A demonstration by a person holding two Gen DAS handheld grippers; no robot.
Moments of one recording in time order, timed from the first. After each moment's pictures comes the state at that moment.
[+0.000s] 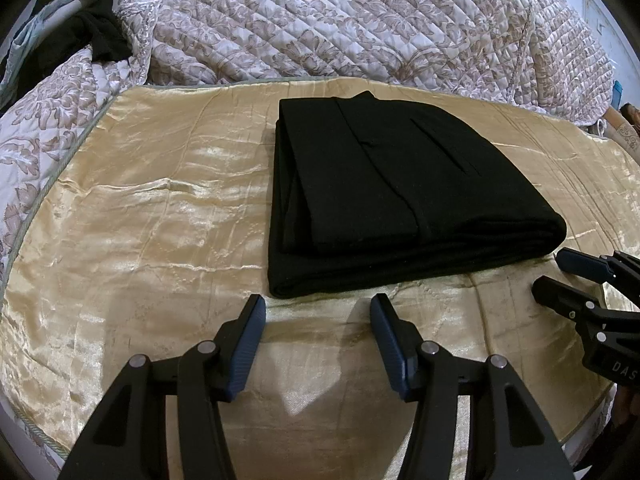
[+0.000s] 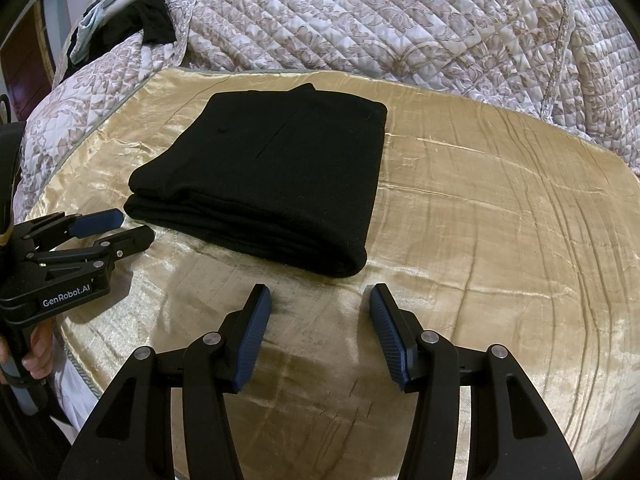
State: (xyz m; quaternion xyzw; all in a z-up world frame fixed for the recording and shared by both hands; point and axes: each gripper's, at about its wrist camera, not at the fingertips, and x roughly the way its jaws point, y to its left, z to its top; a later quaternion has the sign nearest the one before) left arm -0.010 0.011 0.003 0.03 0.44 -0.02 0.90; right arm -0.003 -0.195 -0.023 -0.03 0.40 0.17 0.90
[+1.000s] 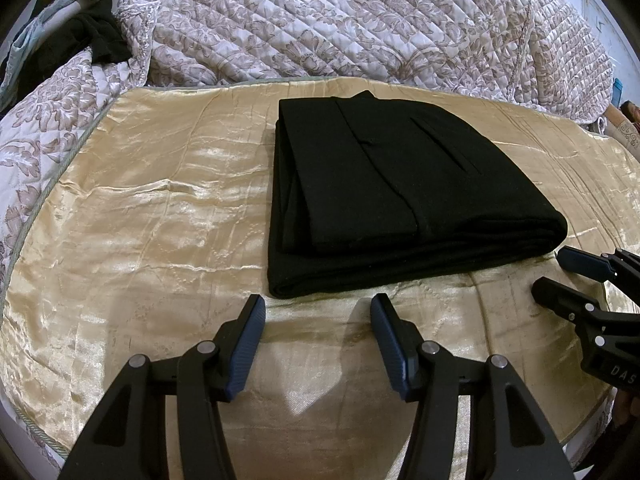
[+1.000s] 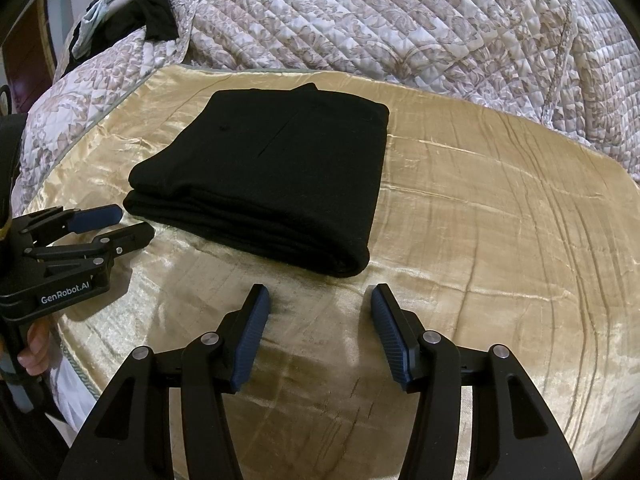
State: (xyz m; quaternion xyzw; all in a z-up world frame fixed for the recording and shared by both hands) left arm -0.010 0.011 0.004 0.03 0.44 -0.02 0.90; right arm -0.004 -0.194 -0.022 -0.04 0.40 0.17 0.90
